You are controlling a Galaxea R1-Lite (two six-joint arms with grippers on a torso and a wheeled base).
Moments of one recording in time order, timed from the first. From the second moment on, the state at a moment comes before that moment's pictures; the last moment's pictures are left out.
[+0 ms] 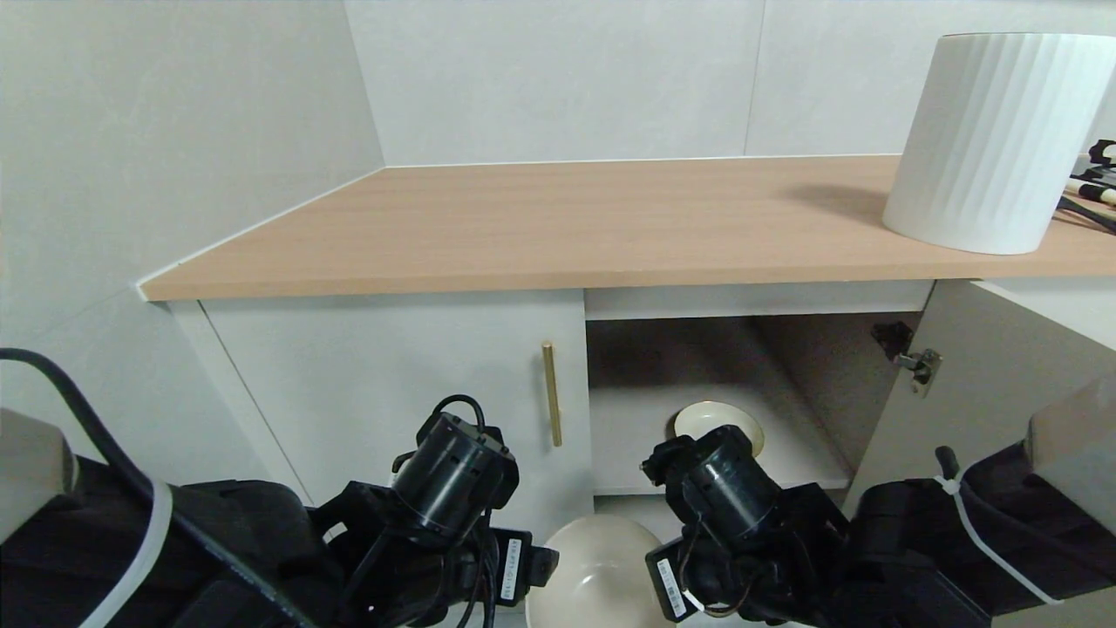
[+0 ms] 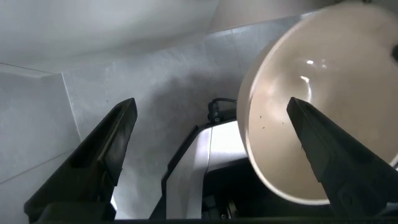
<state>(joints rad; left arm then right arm) -0.72 1.82 -0.72 -0.14 0.21 -0.50 0.86 2.00 -0.88 -0.24 -0.19 0.33</state>
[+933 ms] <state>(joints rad) -0.71 1.81 -0.72 -0.14 0.22 -0.50 0.60 2.09 -0.97 -0.22 -0.25 0.48</state>
